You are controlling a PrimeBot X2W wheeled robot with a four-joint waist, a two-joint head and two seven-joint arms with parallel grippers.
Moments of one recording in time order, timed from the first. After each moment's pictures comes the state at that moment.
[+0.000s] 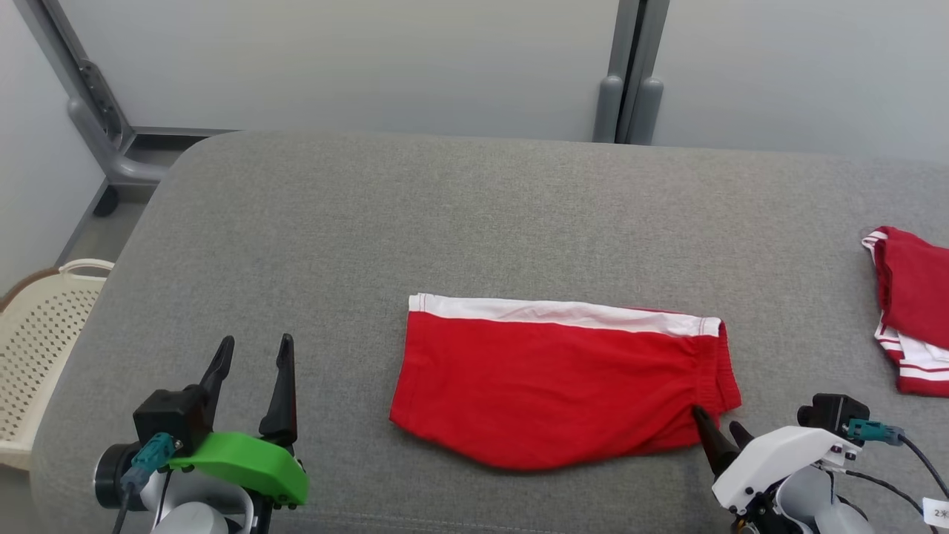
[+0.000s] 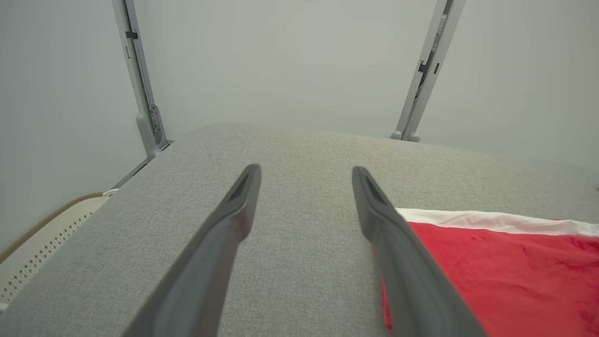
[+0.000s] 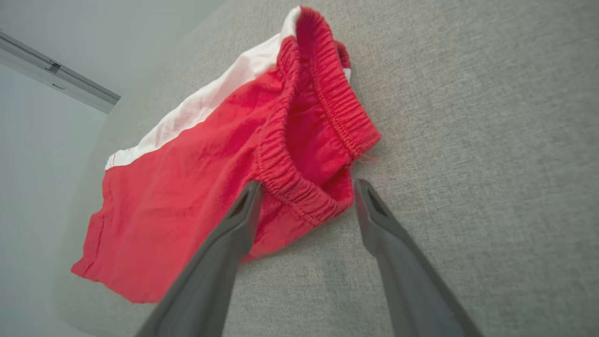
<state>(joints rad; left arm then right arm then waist) -0.19 0.44 -0.57 0.20 -0.73 0.25 -0.26 -0.09 -0.05 -0.02 0.44 0.62 0.13 0.18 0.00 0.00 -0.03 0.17</state>
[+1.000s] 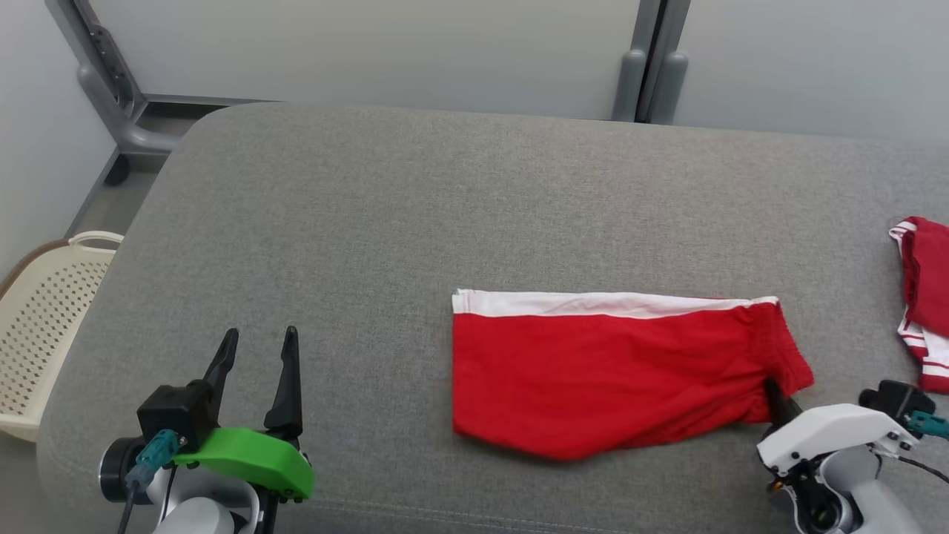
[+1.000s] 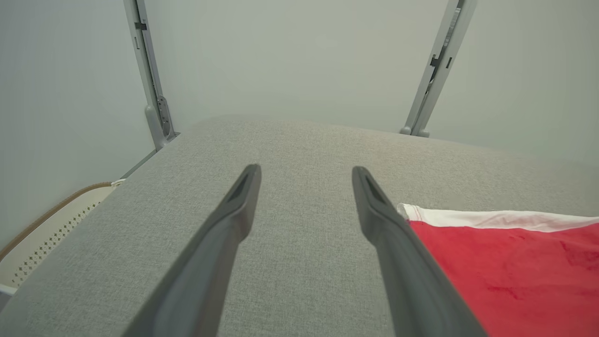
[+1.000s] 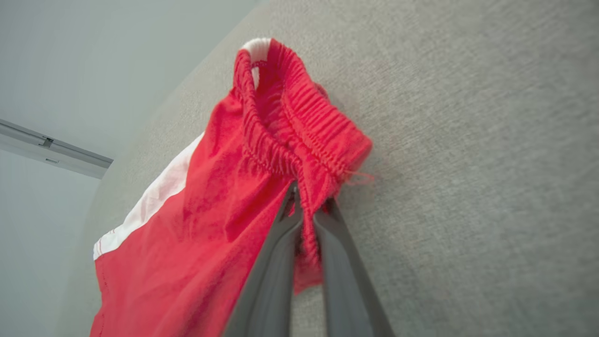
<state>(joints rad) -0.19 0.40 -0.54 0.20 -0.69 0.24 -0.26 -0.24 -0.11 -0.05 0.67 0.80 0.13 -0.02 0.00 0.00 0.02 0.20</state>
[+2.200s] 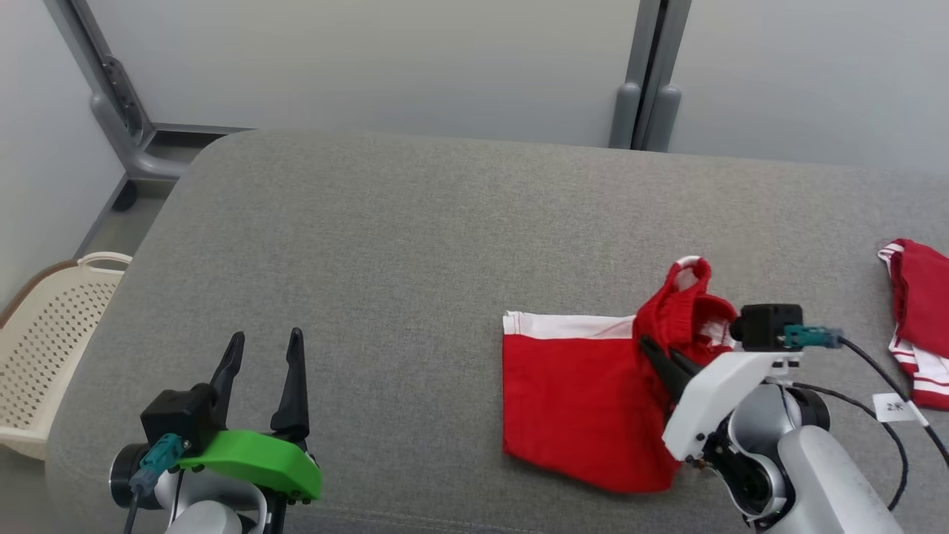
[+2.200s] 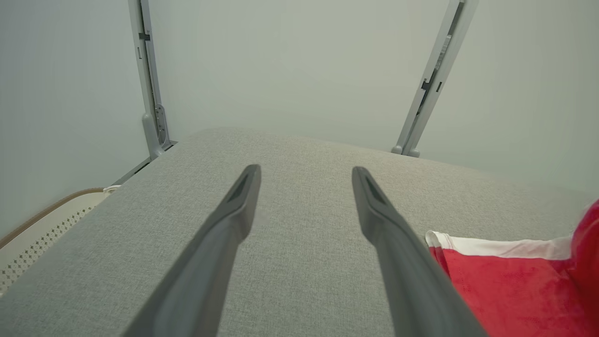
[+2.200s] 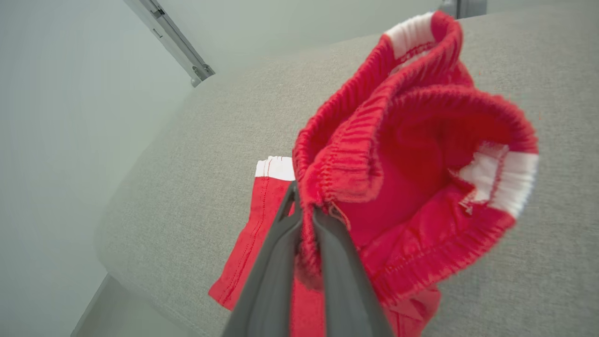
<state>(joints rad) -0.17 0.37 -0.51 0.20 -0.69 0.22 -0.26 -0.18 -0.11 0.15 0.22 0.58 0.13 0.29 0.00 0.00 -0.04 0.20</state>
